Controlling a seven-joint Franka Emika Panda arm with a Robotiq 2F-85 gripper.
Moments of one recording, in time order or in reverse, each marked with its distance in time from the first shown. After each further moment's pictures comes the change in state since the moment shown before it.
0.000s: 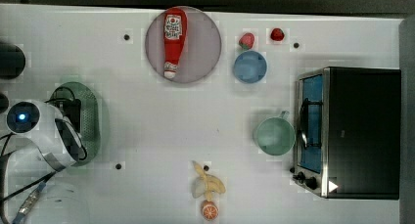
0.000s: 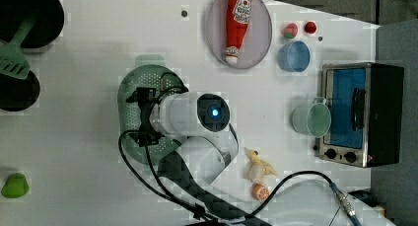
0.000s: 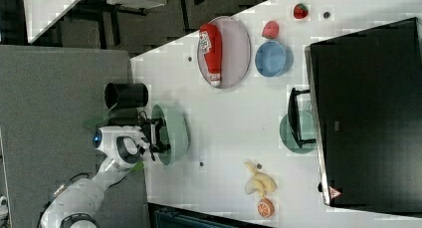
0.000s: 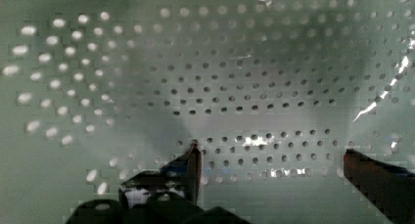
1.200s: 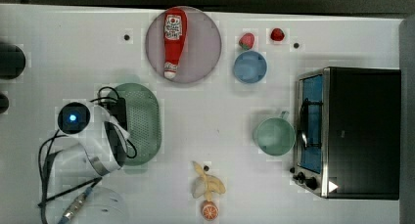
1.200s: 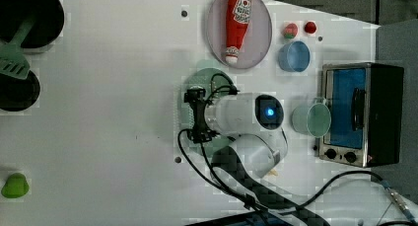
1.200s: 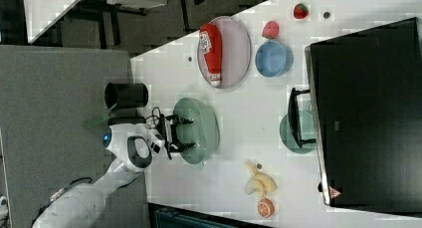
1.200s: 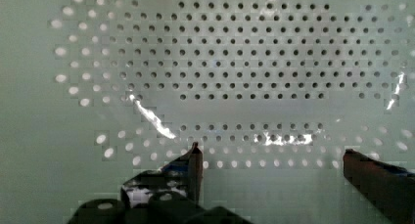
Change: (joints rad) arm -0.148 -0.186 -0.030 -0.280 -0.082 0.030 -0.184
